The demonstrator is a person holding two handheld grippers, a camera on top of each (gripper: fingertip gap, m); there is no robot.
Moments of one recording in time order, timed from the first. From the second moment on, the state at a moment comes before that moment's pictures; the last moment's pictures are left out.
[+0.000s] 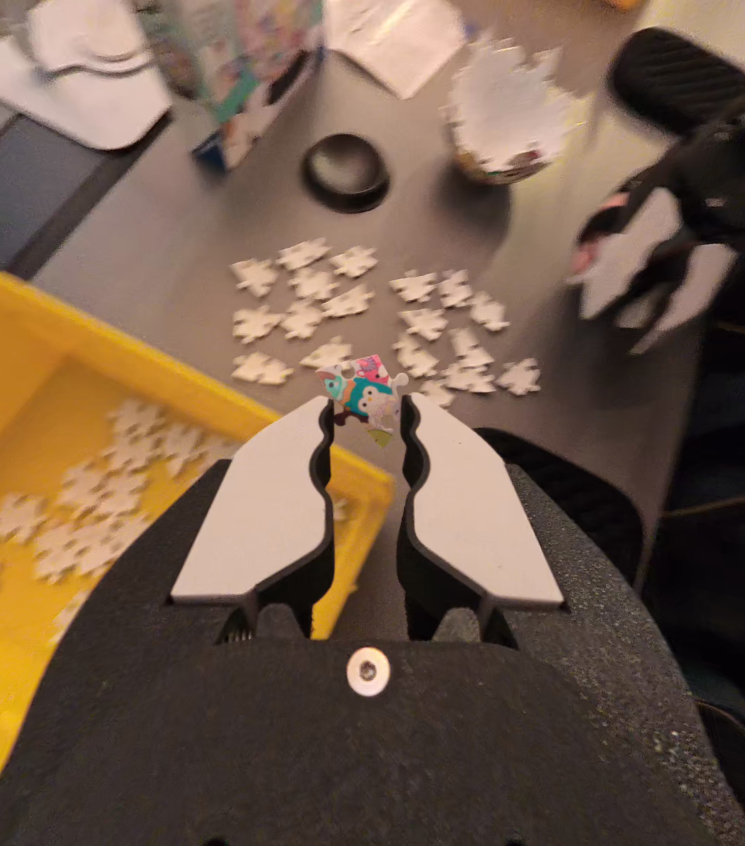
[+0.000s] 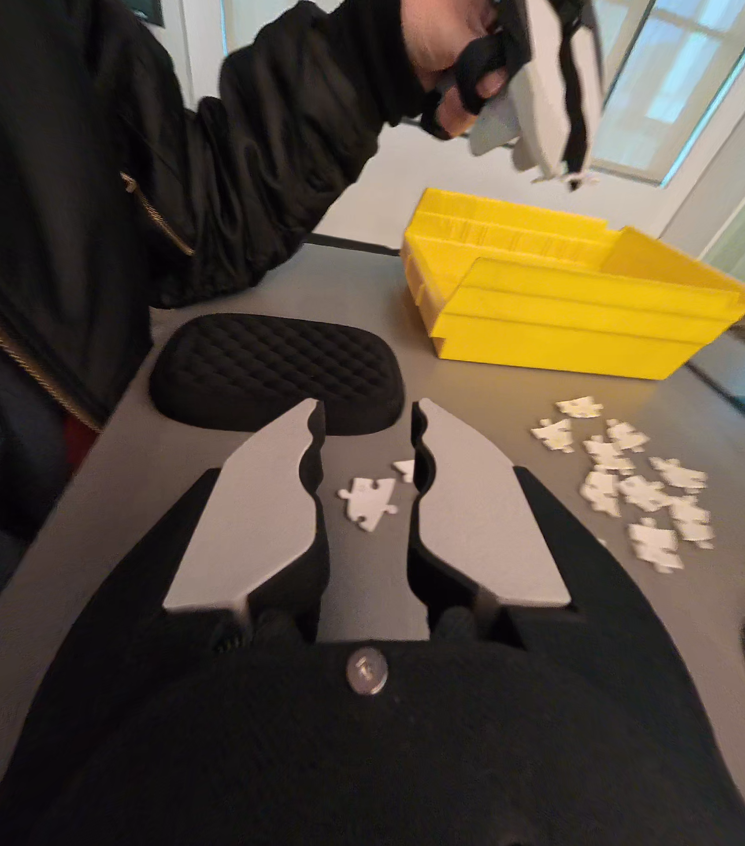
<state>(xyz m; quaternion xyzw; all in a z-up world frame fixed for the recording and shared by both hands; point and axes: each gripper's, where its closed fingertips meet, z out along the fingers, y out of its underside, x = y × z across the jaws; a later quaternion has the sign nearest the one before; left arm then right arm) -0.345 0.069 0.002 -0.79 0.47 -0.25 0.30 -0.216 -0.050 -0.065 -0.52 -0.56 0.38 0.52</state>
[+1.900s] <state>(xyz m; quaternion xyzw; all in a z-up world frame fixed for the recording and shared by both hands) -0.350 0.030 0.033 -0.76 0.49 -0.33 0.27 -0.331 0.117 -0.139 -0.83 -0.40 0.35 0.15</state>
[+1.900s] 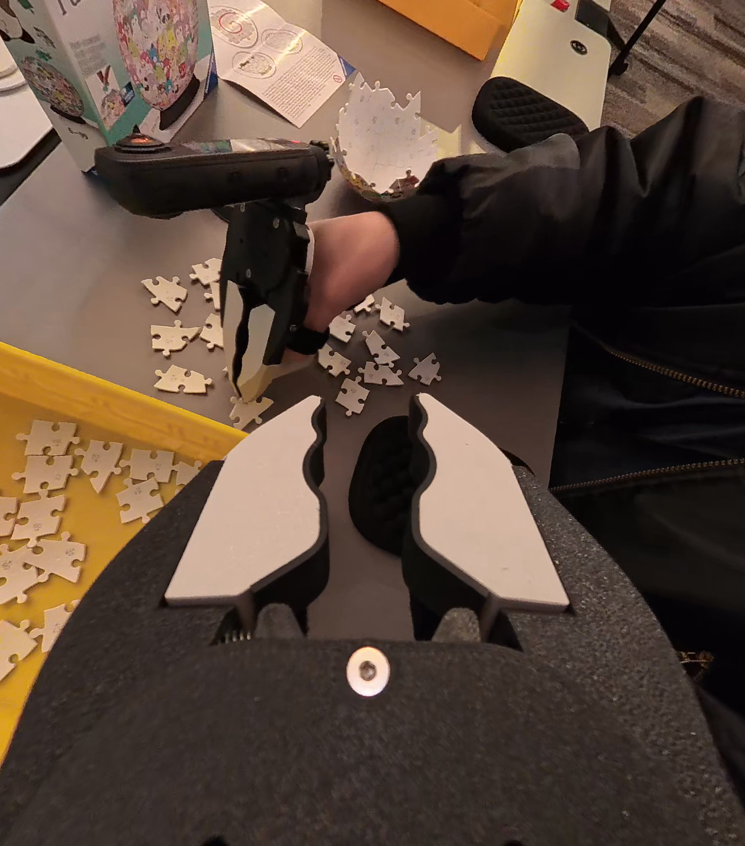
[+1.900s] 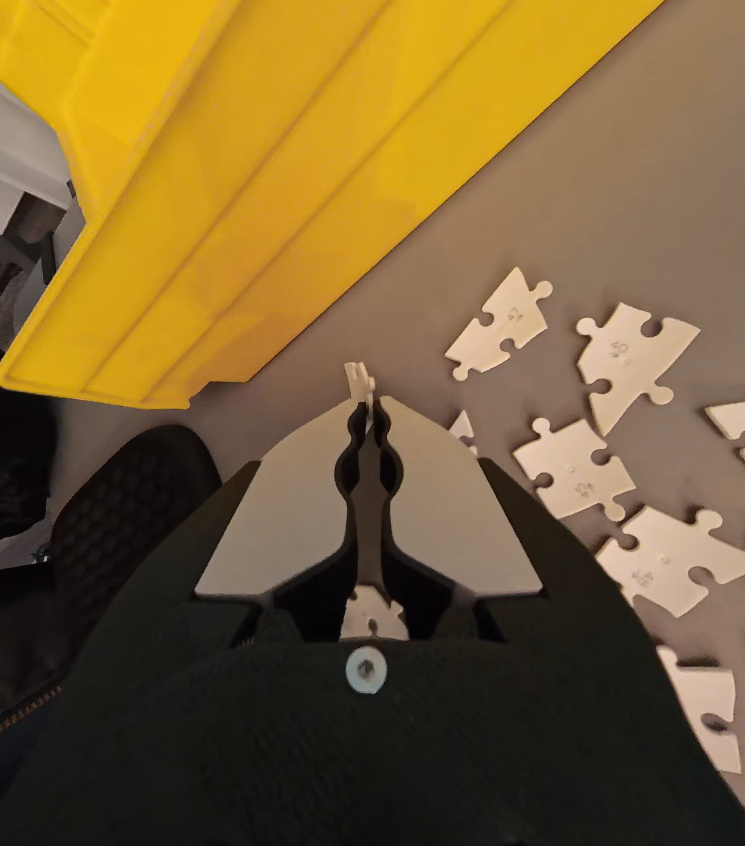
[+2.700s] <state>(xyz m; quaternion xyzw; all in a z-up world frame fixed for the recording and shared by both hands) -0.437 0.101 -0.013 -0.87 0.39 -0.09 0.28 -0.250 0.011 -0.078 -0.67 -0.50 0.30 0.45</state>
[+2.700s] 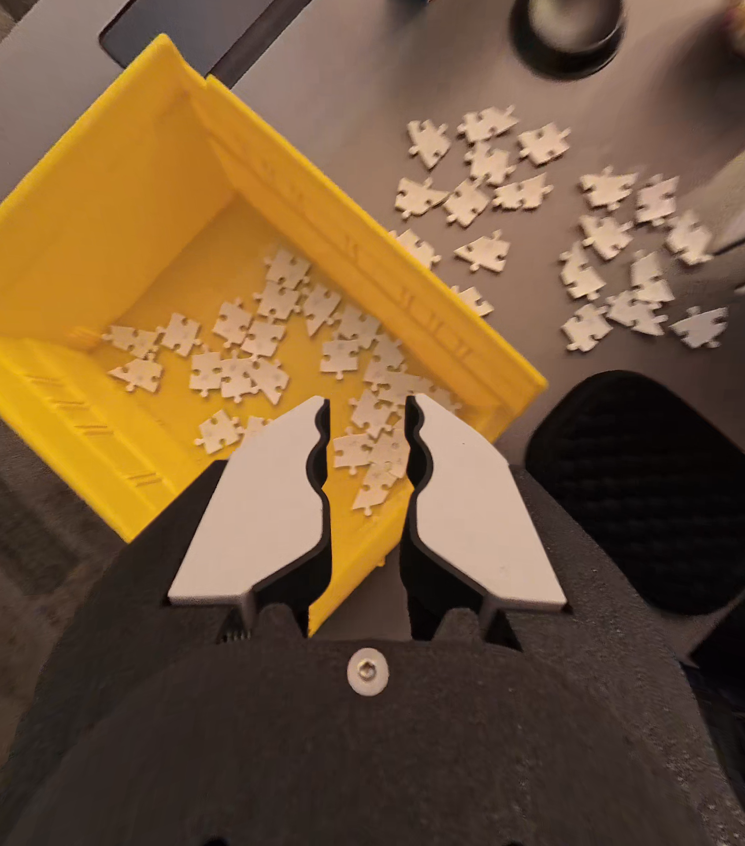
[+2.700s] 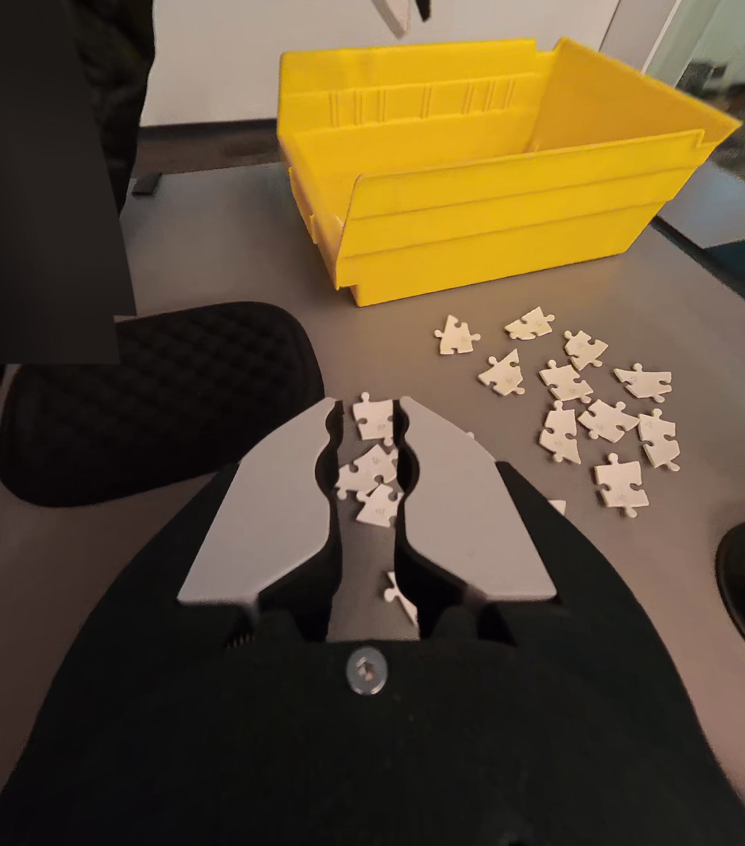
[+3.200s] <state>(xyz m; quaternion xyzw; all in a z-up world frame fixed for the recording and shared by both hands) -0.463 0.139 -0.085 -0.90 0.38 0.00 0.19 -0.246 -0.001 -0.075 -0.59 -0.51 0.33 0.53</state>
